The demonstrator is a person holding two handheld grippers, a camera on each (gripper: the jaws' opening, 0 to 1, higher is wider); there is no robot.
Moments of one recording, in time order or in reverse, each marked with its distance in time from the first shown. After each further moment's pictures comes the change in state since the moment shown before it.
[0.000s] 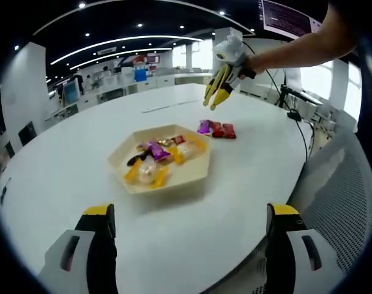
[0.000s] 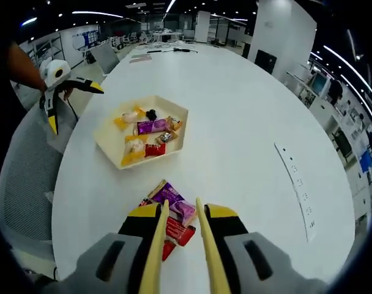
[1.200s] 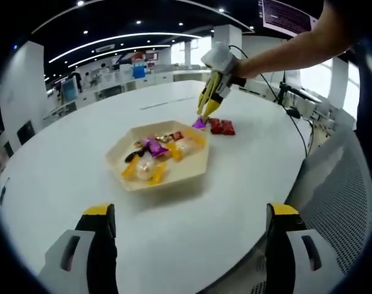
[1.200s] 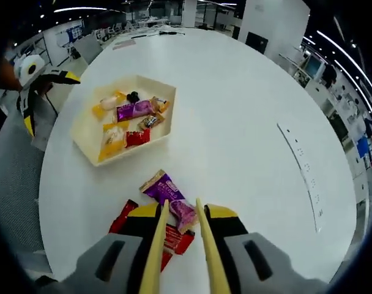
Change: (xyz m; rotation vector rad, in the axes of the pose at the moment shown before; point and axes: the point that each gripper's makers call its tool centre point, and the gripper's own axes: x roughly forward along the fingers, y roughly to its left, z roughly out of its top) left arm 0.001 -0.001 -0.005 0.003 0.022 -0.007; right arm 0.037 -0.005 -0.012 0.039 0.087 -0.006
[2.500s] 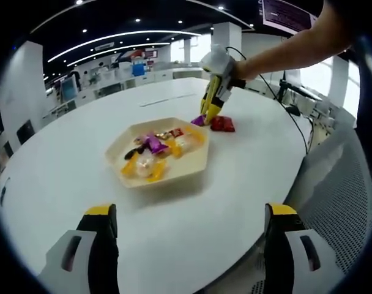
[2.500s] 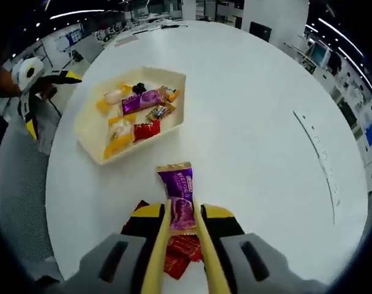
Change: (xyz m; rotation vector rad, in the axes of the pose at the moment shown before) left arm 0.001 0.000 -0.004 0.001 0.018 -0.003; right arm 0.020 0.012 -0.014 0.119 0.070 0.030
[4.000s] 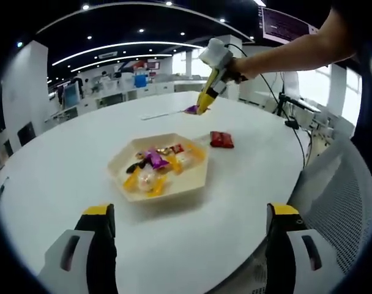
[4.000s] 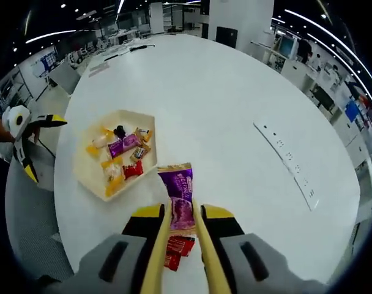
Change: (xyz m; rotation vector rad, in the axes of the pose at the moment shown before) left arm -0.006 -0.001 0.020 -0.018 -0.098 0.000; right arm -0.065 -0.024 0.042 0.143 -0.082 -0.121
